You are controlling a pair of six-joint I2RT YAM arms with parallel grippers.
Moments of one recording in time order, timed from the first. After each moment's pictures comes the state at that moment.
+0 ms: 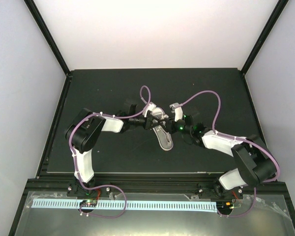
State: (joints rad) left arm -0.52 1.93 0.91 0.49 0.89 -0.31; right arm 0.55 1.47 0.61 0.37 -0.41 0.39
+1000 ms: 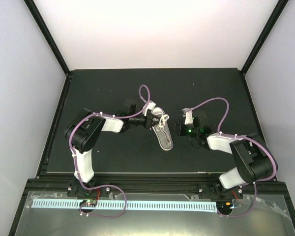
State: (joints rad) left arm -0.52 1.93 0.91 0.53 0.84 -0.35; right arm 0.40 1.47 0.50 0.35 -0.40 0.47
